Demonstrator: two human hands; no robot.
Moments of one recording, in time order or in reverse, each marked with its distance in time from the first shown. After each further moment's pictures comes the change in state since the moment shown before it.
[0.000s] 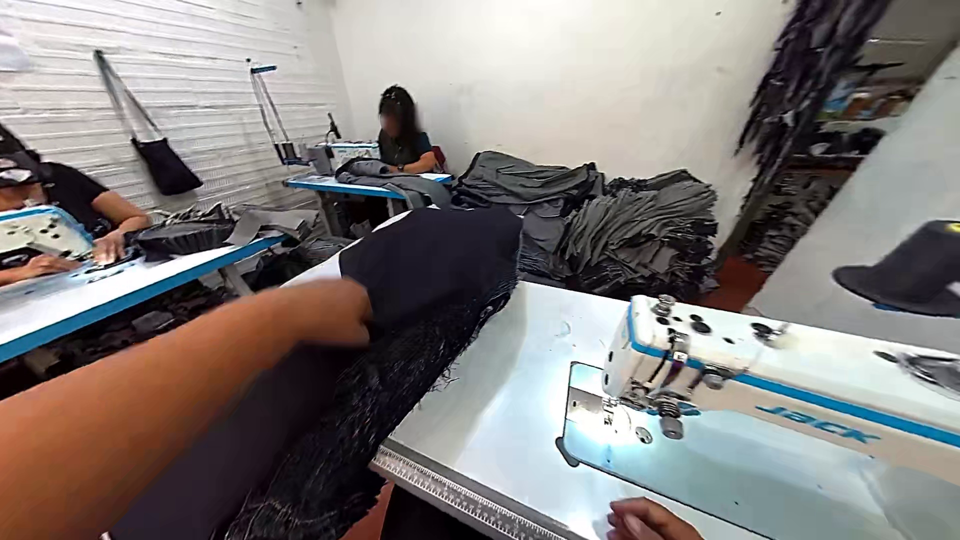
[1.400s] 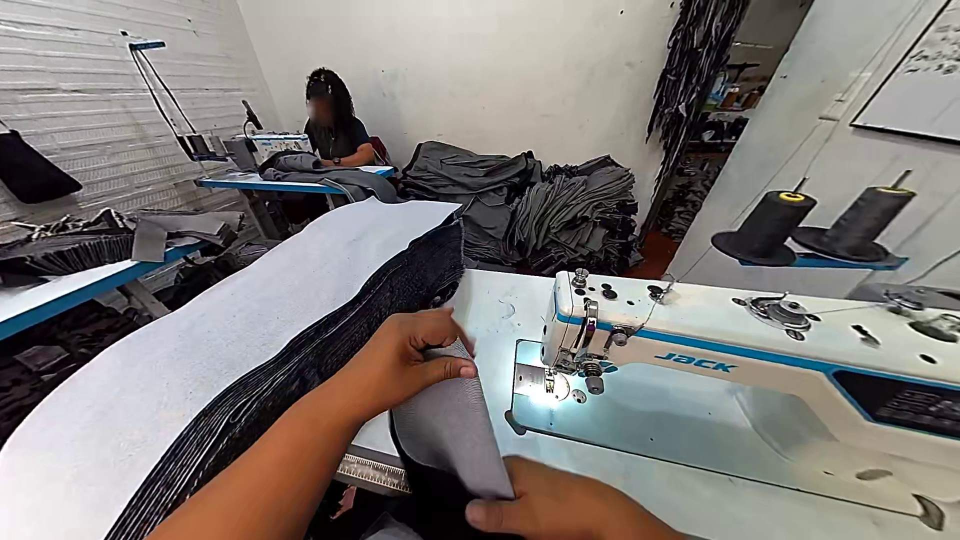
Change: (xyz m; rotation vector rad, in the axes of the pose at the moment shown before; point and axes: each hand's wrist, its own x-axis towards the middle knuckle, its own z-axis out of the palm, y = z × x) left_hand 0.022 0.121 0.057 -0.880 0.769 0.938; right_hand 0.027 -0.108 0.072 -0.370 -0.573 -0.161
